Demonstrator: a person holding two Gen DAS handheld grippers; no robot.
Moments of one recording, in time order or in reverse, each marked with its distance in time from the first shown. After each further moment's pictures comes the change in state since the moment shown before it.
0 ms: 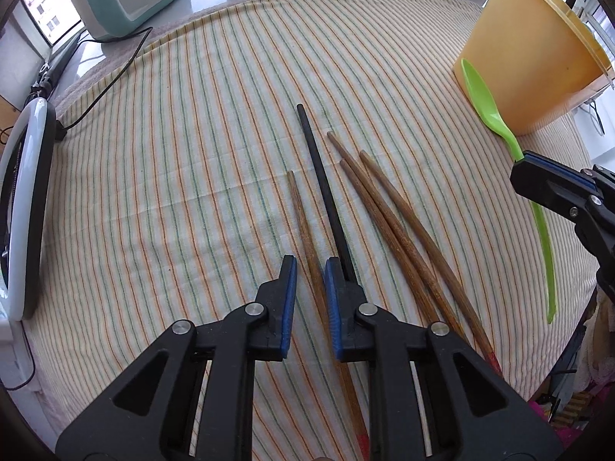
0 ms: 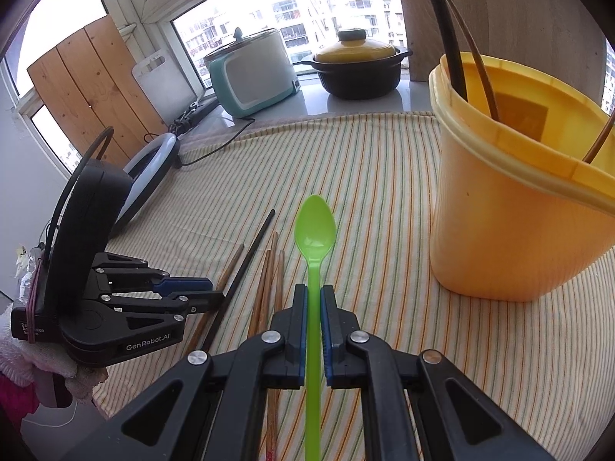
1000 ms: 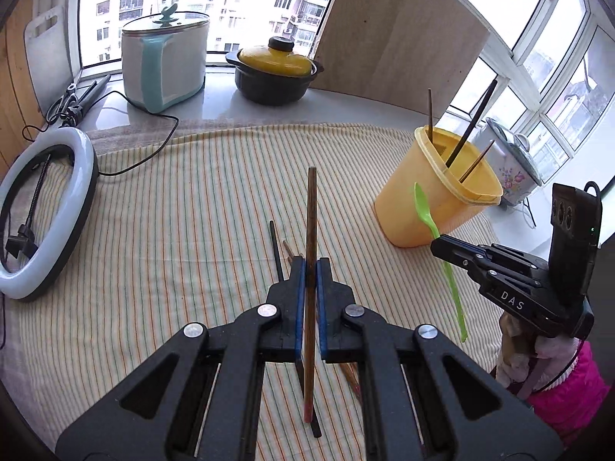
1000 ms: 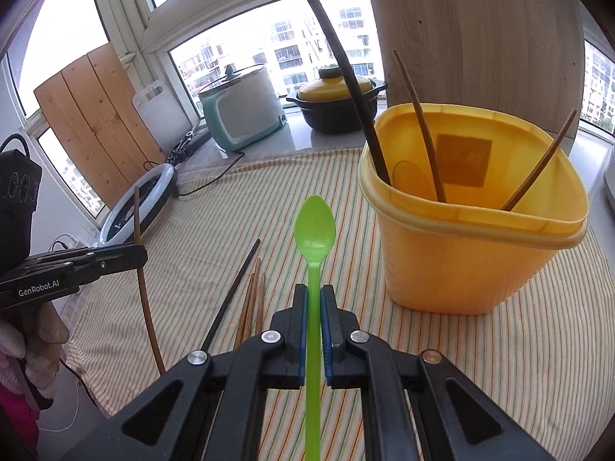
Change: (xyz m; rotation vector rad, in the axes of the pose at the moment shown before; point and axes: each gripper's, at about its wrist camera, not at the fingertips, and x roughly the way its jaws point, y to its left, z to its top) left arm -0.125 0.023 -0.026 -0.151 -0.396 -0.239; right arm -0.055 -0.024 0.004 0.014 -0.108 -0.020
